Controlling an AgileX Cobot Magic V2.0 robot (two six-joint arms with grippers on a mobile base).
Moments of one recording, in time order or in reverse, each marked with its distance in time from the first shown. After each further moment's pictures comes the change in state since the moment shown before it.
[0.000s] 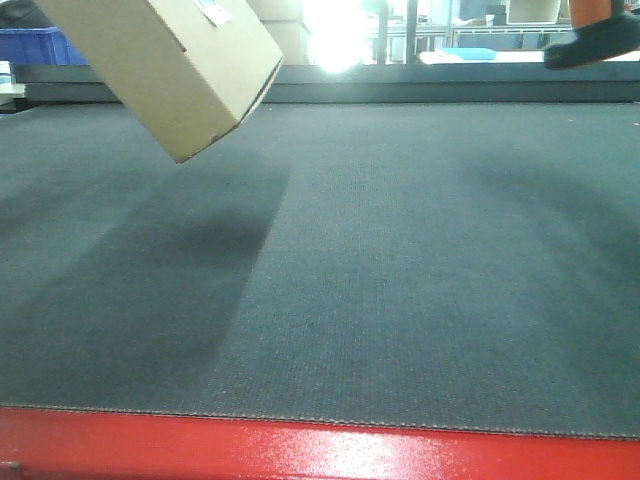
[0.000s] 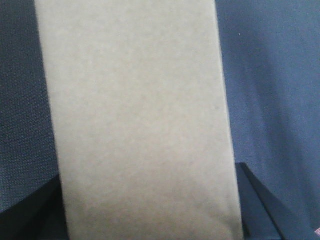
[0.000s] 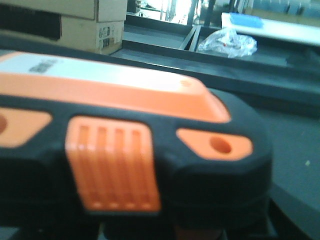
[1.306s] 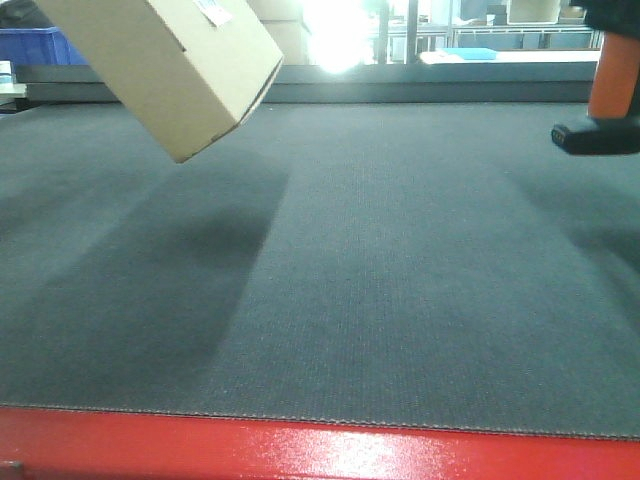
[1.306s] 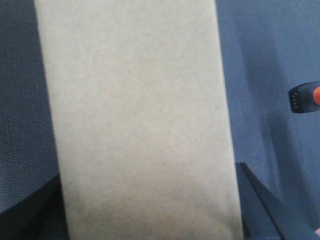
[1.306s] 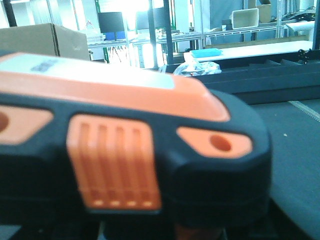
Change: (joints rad) left arm 0.000 0.000 0.000 0.000 0.000 0.000; right arm 0.002 0.093 0.462 -0.404 -0.758 0.660
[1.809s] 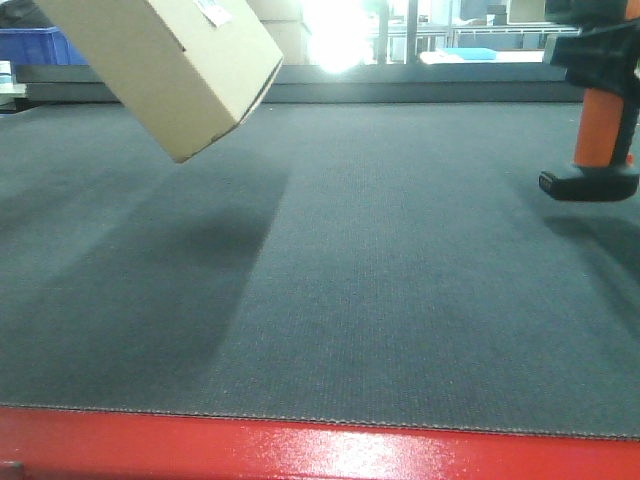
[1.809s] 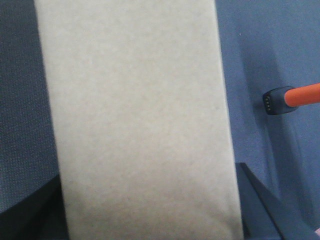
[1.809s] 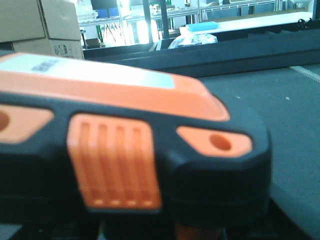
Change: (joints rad) left arm 0.000 0.000 0.000 0.000 0.000 0.000; right arm 0.000 0.128 0.000 -0.002 -0.043 0.053
